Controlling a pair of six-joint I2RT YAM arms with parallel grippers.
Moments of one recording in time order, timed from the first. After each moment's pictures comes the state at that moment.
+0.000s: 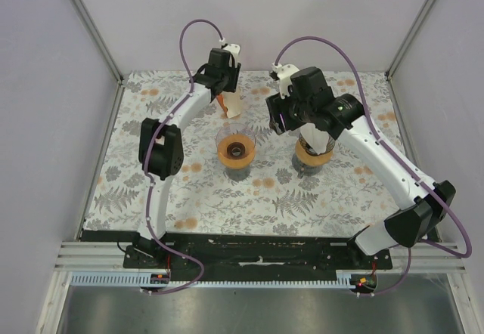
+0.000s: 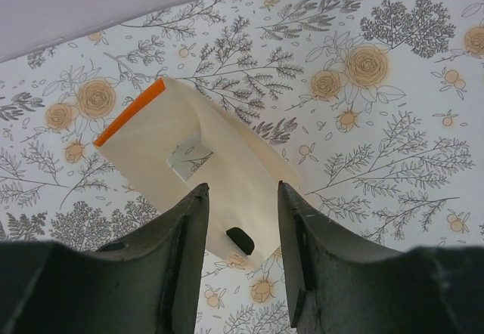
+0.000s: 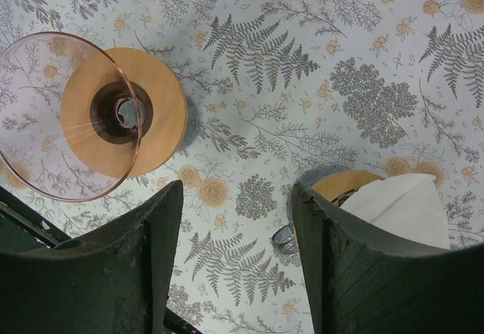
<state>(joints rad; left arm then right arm) -0.39 2.27 2.07 -0.37 -0.10 0.01 0.60 1.50 1.63 -0.83 -0.02 0.06</state>
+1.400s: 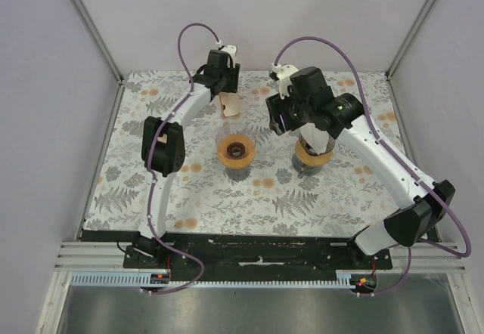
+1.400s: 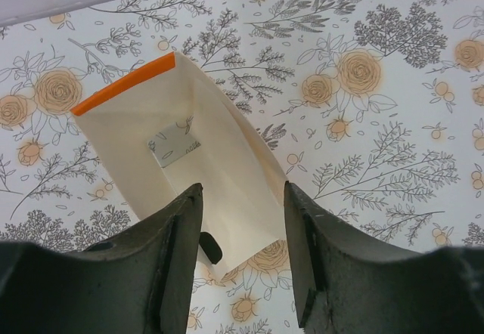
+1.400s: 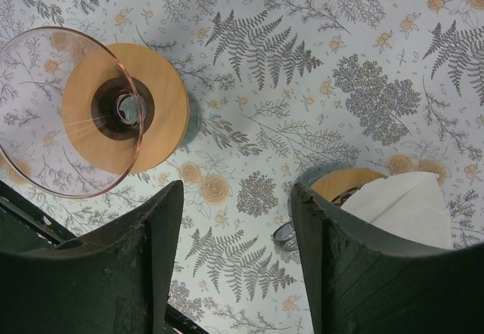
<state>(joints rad) -0.37 2.35 2.11 -0.37 -0.04 -0.07 0.60 1.51 1.64 -0.85 -0.03 0.06</state>
